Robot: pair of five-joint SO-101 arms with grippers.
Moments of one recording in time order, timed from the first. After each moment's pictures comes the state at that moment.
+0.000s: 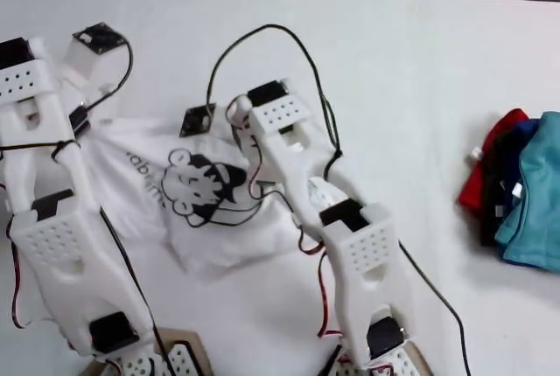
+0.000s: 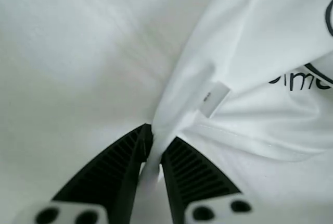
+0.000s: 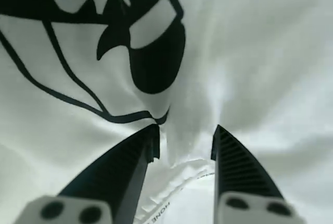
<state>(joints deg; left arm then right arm) -29.1 35.1 -41.2 100.2 -57.1 -31.3 37.6 -22.5 85.9 57.7</state>
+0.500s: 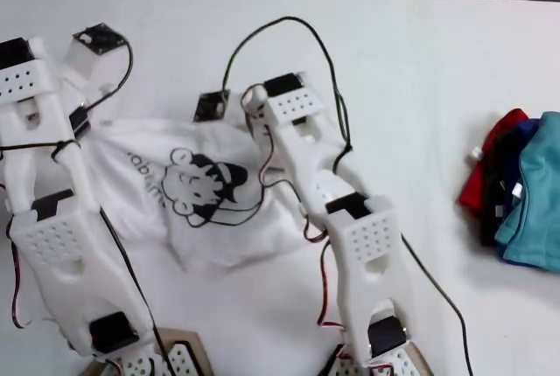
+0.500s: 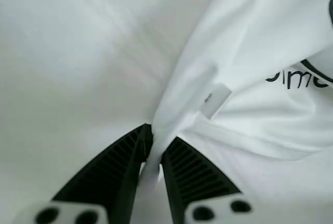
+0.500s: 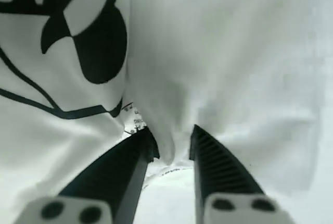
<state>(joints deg) -29.1 35.1 -41.2 100.7 -57.1 -27.2 41.9 -29.5 84.5 59.8</state>
